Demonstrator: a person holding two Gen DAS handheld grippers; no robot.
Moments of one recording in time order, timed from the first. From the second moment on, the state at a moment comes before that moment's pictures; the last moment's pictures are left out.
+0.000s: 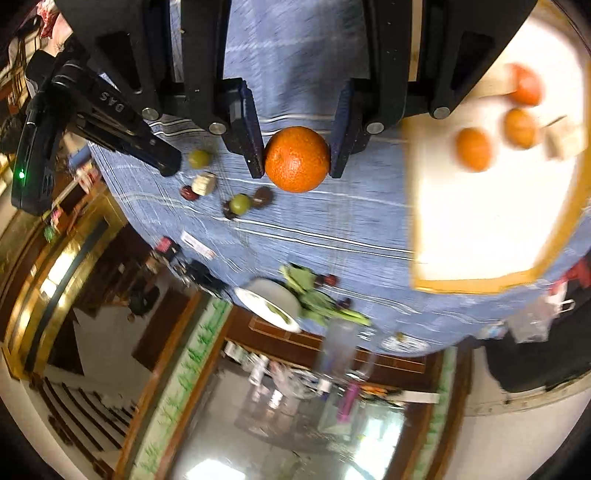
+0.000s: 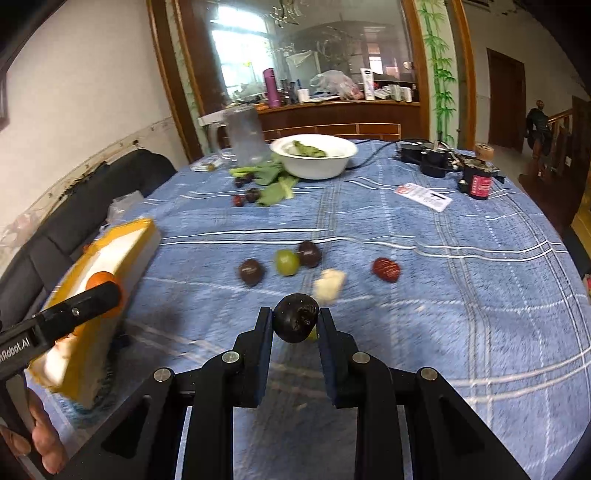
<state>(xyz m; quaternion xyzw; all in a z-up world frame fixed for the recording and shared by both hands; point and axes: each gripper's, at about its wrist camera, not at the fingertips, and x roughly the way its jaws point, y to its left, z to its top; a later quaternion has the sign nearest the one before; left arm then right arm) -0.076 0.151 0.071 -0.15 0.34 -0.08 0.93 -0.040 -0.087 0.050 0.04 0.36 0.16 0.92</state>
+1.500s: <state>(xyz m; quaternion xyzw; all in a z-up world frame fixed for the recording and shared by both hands) -0.151 0.305 0.049 -0.17 0.34 0.11 0.92 -0.055 0.145 0.058 -0.08 0.38 0.29 0.87</state>
